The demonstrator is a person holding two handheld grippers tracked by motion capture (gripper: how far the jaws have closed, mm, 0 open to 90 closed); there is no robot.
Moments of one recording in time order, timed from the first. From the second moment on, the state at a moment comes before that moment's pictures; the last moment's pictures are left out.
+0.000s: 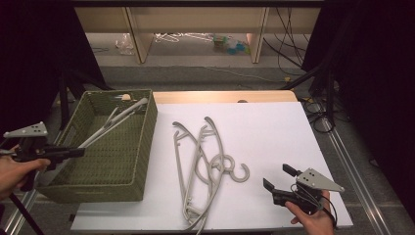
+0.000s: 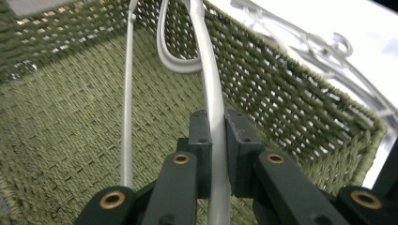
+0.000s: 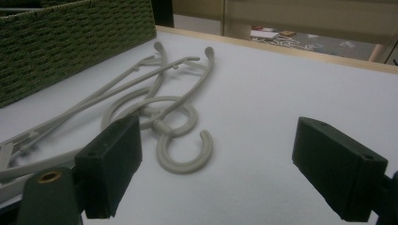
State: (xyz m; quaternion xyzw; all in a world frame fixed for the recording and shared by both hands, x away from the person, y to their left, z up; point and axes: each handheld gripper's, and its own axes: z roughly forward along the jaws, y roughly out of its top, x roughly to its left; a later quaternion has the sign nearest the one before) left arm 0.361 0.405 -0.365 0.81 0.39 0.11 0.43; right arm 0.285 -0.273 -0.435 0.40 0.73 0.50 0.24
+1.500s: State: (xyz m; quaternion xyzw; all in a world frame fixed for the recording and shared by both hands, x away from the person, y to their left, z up) left arm 0.364 0.361 -0.366 0.82 0.42 0.12 0.36; right arm 0.284 -0.274 -0.433 0.40 0.73 0.49 0.24
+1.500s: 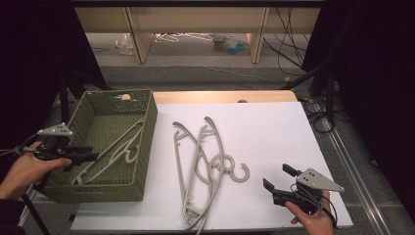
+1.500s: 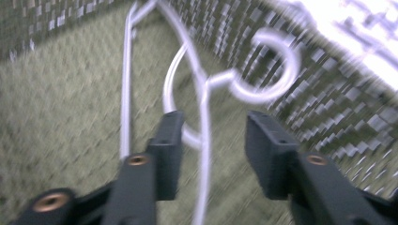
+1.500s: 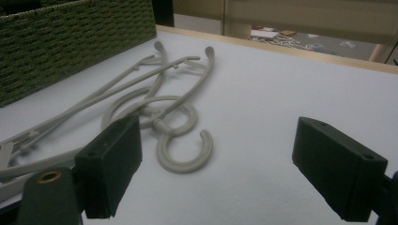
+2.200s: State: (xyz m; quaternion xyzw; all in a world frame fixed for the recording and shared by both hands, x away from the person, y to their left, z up) left arm 0.316 0.235 -0.355 0.79 0.37 0.14 0.47; right arm 0.285 -0.273 -0.434 0.40 0.72 0.51 0.24
